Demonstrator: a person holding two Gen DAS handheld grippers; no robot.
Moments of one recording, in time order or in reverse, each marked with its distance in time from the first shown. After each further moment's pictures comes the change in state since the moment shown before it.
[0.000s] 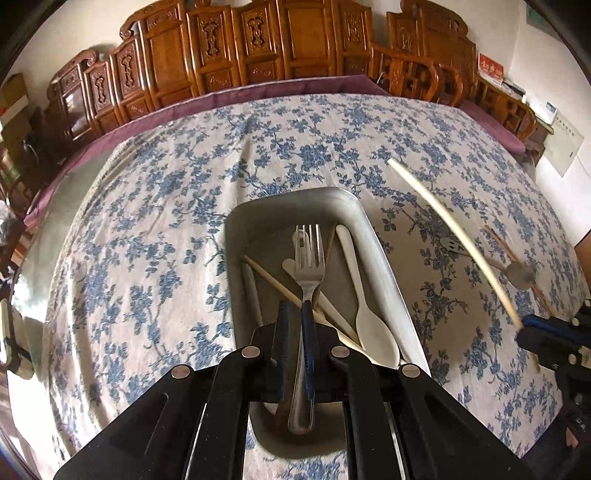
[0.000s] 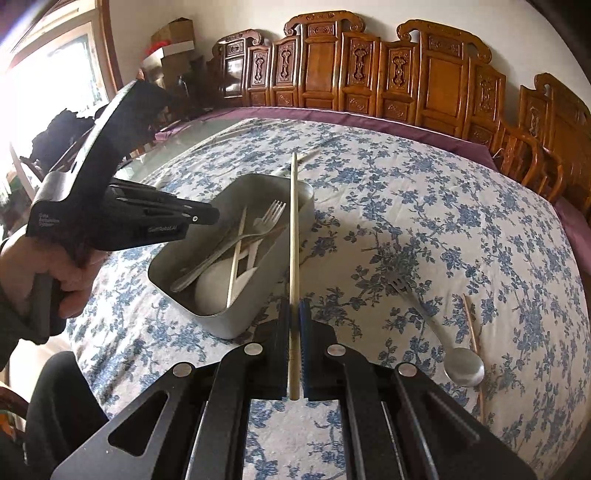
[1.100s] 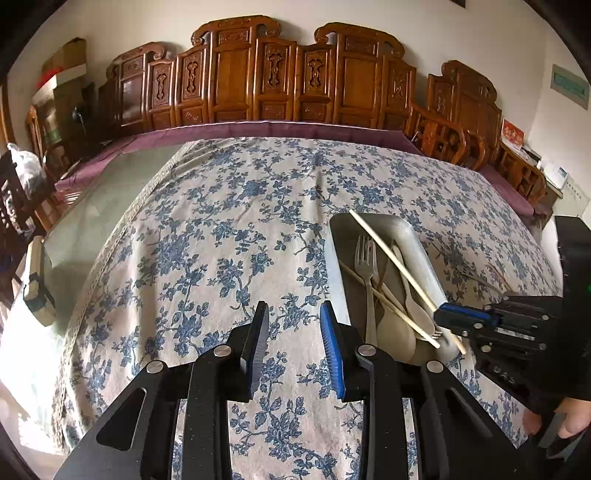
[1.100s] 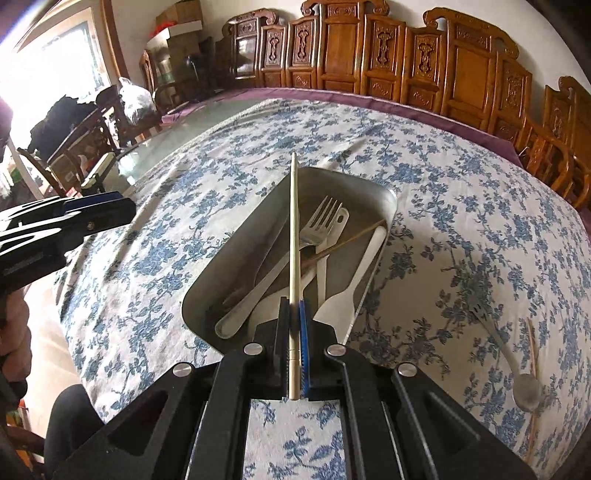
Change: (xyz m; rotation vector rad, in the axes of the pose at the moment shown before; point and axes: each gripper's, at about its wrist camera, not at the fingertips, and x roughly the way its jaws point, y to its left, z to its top) left arm -0.071 0.086 -0.061 -0.183 -0.164 0.019; right arm 0.071 0.069 0.037 -0.007 0.100 0.021
